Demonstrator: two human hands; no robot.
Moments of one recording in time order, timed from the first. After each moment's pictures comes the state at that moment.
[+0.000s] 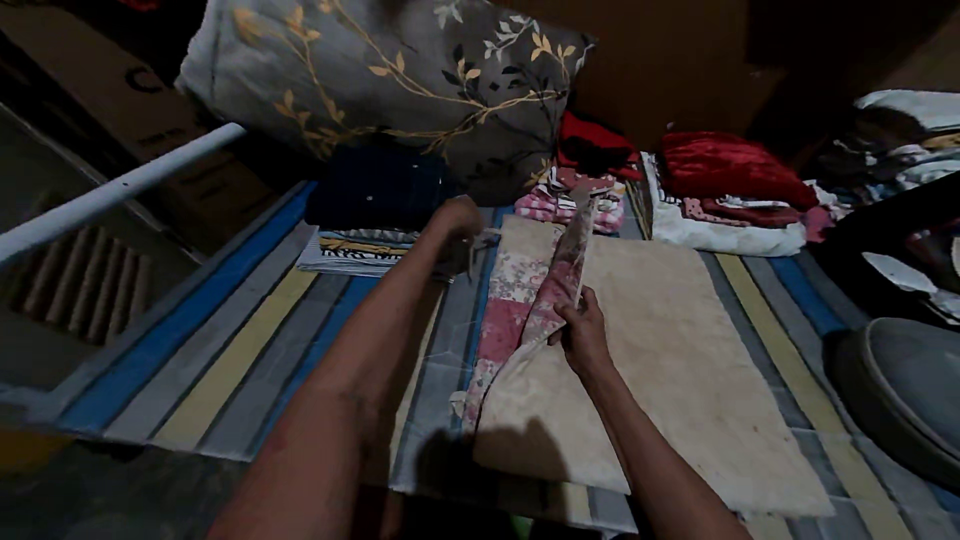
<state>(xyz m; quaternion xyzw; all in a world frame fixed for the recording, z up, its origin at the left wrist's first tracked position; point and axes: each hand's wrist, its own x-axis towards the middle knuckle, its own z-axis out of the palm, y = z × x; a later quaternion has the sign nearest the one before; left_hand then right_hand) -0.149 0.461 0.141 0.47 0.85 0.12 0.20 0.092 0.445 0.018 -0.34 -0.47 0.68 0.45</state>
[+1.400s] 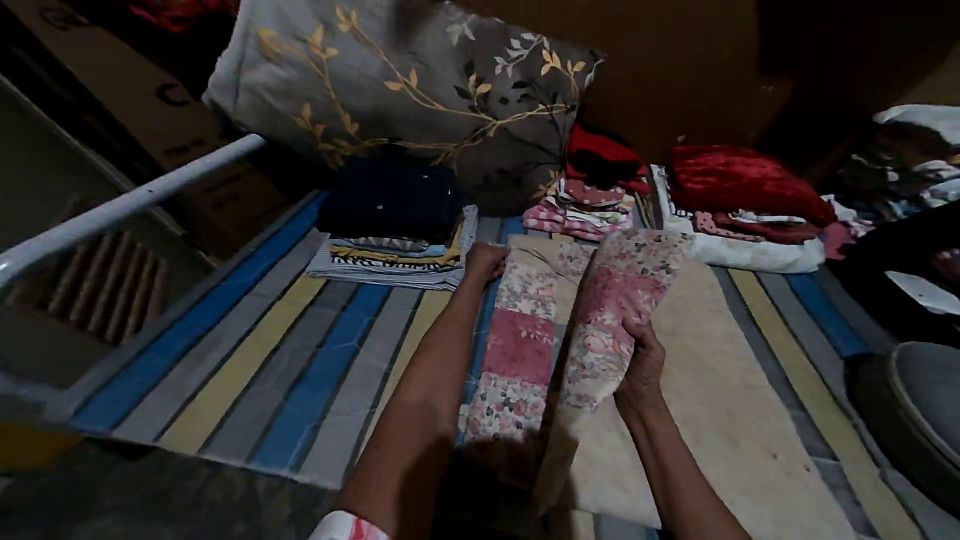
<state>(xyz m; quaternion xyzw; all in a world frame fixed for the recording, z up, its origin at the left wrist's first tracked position) -0.137 0.498 0.035 0.23 0.78 0.47 0.34 0.131 0.458 0.013 -0.20 -0.33 0.72 0.57</state>
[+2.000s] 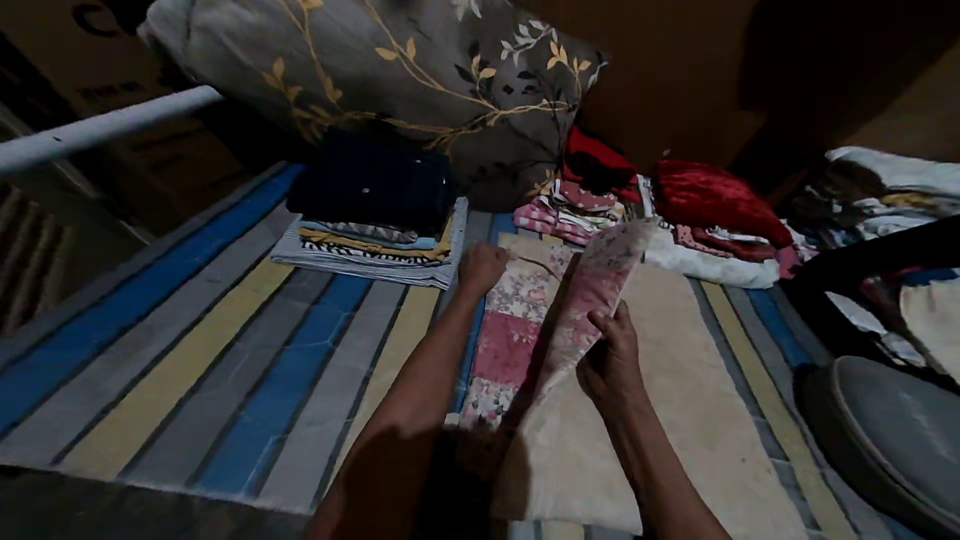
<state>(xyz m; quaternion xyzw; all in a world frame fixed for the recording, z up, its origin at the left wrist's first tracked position) -0.129 0.484 0.021 0.50 0.78 0.35 0.15 0.109 0.450 0.040 -0.24 -0.45 0.69 0.52</state>
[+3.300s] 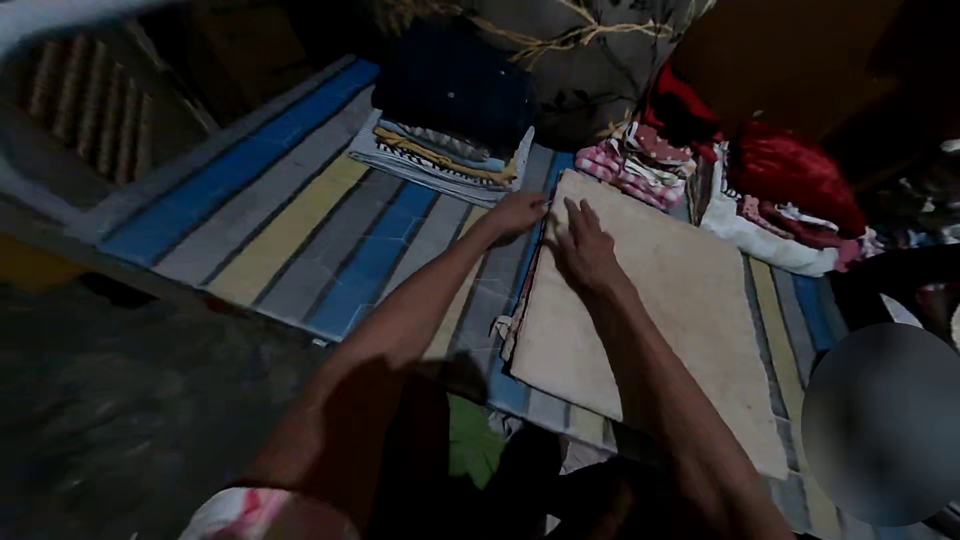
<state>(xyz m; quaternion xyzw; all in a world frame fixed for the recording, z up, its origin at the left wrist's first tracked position) -0.141 0.389 0.057 0.55 0.69 0.34 0.32 0.042 0.446 0.050 -0.30 -0.93 0.19 0.13</state>
